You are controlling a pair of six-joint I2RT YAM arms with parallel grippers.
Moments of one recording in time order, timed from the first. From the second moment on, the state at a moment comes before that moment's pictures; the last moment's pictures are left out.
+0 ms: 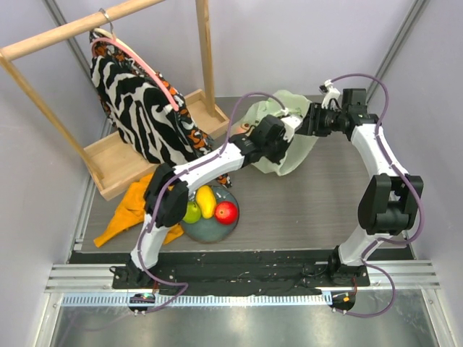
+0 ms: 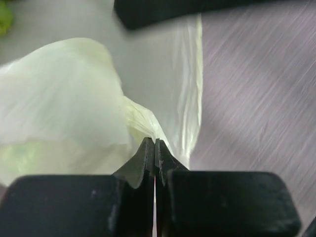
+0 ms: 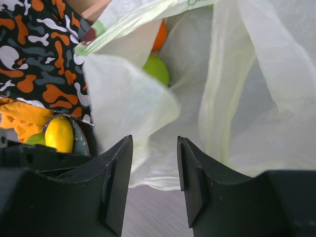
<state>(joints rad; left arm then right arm) -0.88 2.15 1.93 -0.37 0.05 -0.09 -0.04 1.68 1.46 -0.52 -0.68 0.07</state>
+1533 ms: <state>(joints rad) -0.86 1.60 1.45 -0.46 -0.31 -0.21 0.14 1.40 1.11 -0.63 -0.66 -0.29</state>
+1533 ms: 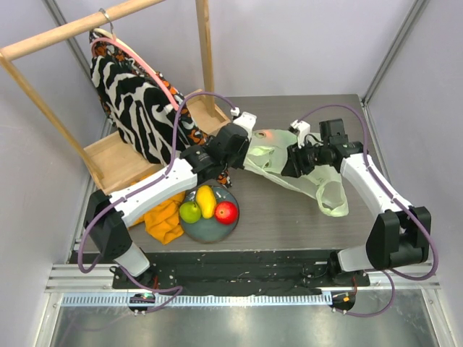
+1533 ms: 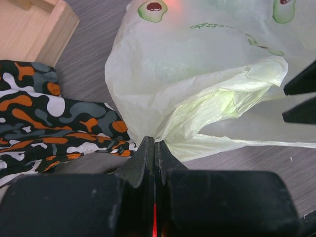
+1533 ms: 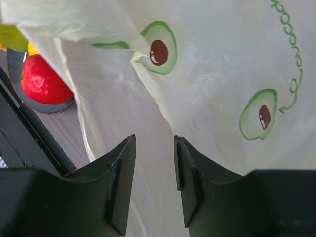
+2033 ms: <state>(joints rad) -0.86 1.61 1.49 -0.46 -0.35 -0.24 0.22 1.40 1.08 -0.62 -0.58 -0.30</state>
